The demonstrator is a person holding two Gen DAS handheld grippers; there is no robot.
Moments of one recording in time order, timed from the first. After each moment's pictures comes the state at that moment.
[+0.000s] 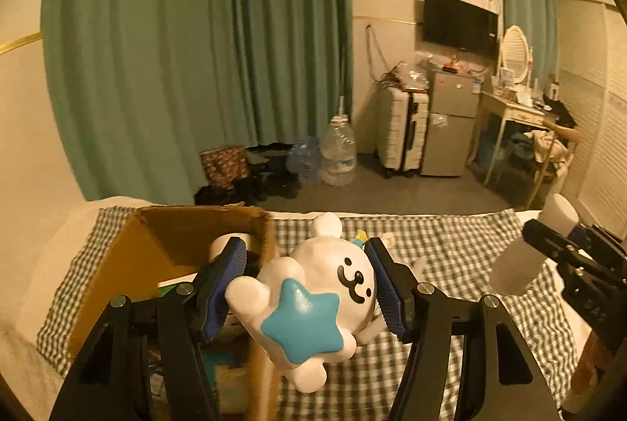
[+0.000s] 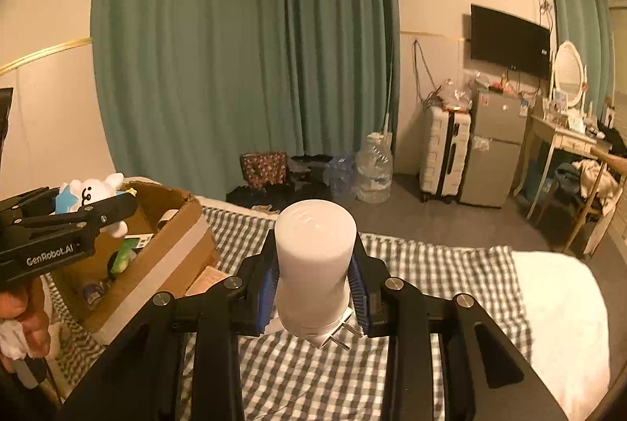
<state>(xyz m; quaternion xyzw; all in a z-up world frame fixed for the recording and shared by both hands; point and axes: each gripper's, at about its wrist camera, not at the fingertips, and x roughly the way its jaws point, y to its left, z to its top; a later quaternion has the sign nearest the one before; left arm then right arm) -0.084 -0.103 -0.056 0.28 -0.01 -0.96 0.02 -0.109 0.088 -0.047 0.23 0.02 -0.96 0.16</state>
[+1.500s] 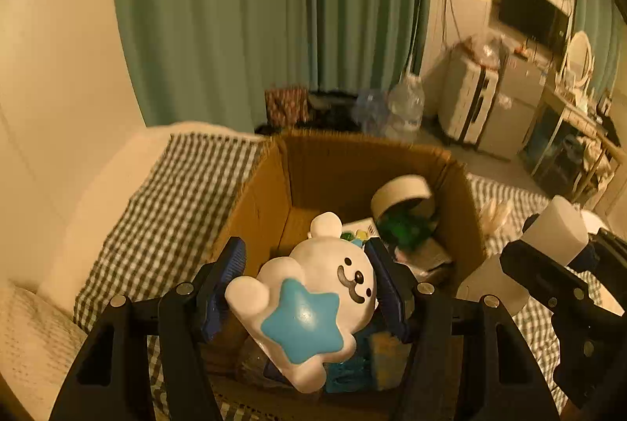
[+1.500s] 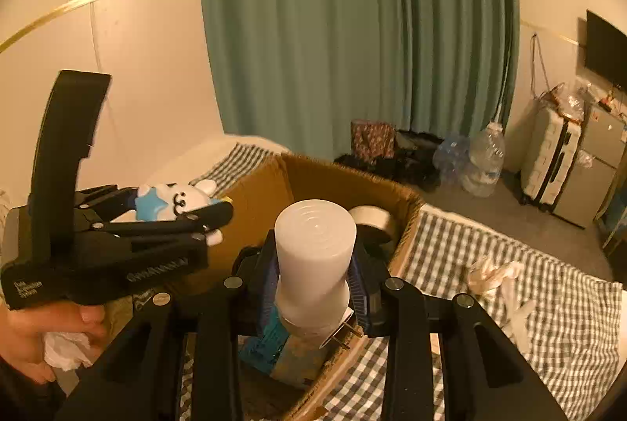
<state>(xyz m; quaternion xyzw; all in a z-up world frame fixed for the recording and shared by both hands) -0.093 -0.285 -0.112 0.38 0.04 -0.92 0.10 -0.106 -0.155 -0.072 0.29 0.07 -0.90 0.32</state>
